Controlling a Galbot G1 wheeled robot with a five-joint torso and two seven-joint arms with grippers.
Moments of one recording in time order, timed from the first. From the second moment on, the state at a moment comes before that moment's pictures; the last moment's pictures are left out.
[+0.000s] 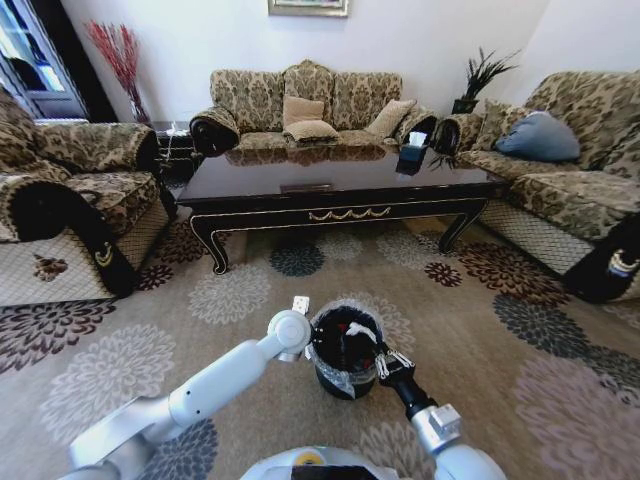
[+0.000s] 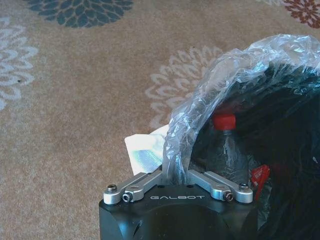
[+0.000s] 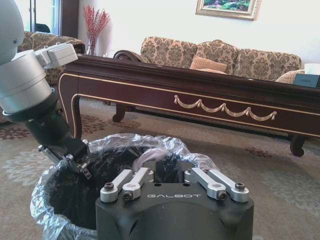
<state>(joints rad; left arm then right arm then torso) 0.56 -1.15 0.42 -1.85 -1.69 0.73 -1.18 -1.84 1.12 0.46 2.21 0.13 0.07 0.03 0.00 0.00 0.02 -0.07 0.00</state>
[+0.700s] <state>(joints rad) 0.58 -1.13 0.39 -1.87 -1.69 0.74 -1.18 -1.84 1.11 0.47 2.18 0.05 0.10 0.02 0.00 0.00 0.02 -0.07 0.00</state>
